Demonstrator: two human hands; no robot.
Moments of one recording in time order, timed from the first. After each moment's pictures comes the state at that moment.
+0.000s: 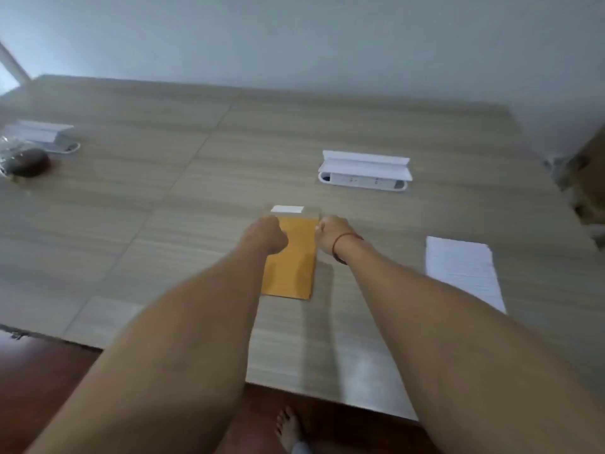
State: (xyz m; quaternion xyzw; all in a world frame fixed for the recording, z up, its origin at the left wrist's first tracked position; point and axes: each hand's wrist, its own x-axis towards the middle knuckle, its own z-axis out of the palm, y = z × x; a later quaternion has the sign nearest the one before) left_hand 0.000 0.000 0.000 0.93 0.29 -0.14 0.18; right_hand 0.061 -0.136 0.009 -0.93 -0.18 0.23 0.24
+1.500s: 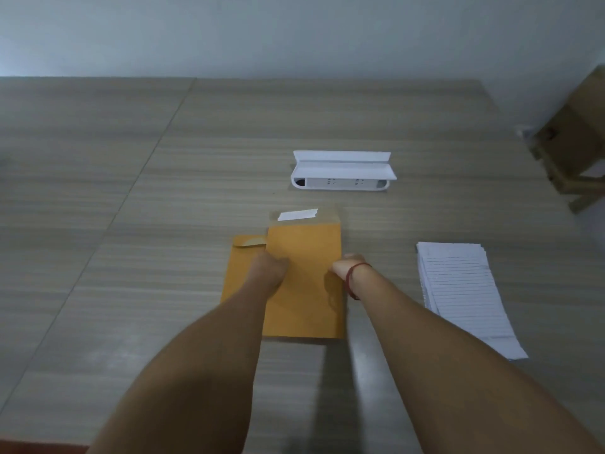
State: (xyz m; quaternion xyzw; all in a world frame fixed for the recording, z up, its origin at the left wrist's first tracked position) left_hand 0.060 -0.014 -0.056 0.80 0.40 -0.13 0.42; right_hand 0.119 -0.160 -0.063 -0.80 0.18 0.34 0.46
